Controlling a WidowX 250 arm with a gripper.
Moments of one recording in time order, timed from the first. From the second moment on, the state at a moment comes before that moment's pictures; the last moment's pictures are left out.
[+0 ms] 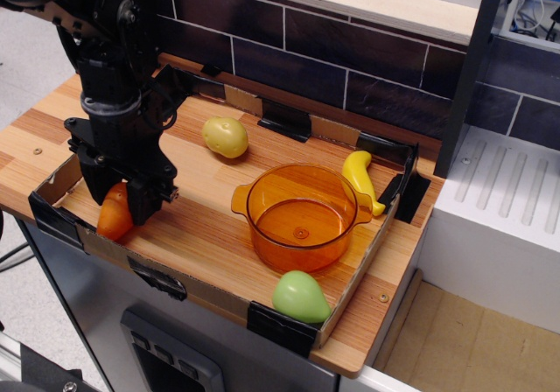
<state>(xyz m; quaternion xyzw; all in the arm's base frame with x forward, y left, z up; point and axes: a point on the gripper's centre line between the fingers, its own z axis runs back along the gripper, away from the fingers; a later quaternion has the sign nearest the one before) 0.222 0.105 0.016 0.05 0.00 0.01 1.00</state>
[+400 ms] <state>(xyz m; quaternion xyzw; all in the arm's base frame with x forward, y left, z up) 0.243 0.057 0.101 0.03 -0.13 0.06 0.99</state>
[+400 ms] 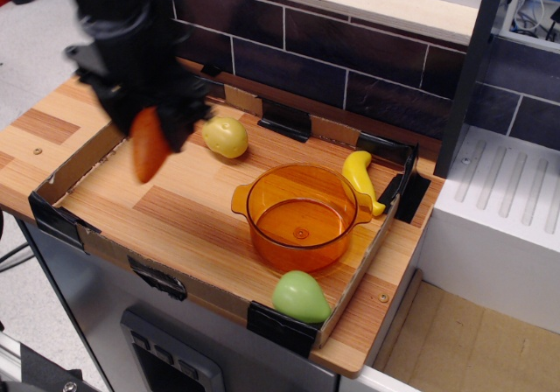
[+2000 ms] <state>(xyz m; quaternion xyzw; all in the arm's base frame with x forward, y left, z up) 0.283 -0.019 0.074 0.05 -0.07 0.11 0.99</state>
